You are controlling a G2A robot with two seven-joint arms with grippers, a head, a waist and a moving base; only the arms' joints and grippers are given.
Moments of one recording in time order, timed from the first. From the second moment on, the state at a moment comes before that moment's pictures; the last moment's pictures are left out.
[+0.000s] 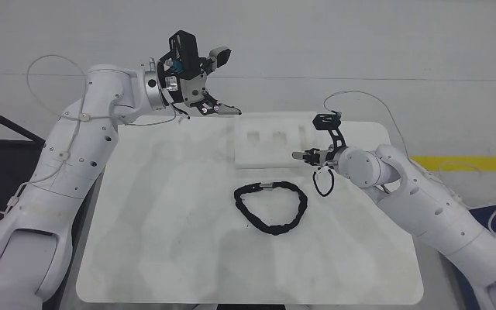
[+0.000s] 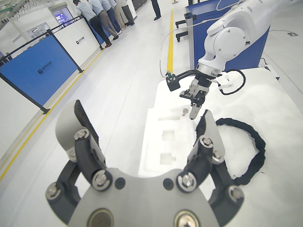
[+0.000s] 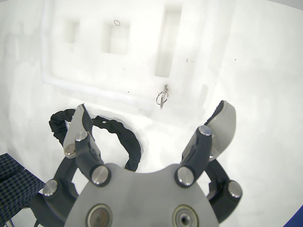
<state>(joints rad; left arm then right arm) 0.30 -1.01 -0.84 -1.17 1.14 -1.01 0.24 -0.47 -0.88 0.49 -1.43 -0.20 0.31 0.66</state>
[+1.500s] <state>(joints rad) 0.30 -1.01 -0.84 -1.17 1.14 -1.01 0.24 -0.47 -0.96 0.55 -1.33 -0.33 0.27 0.78</state>
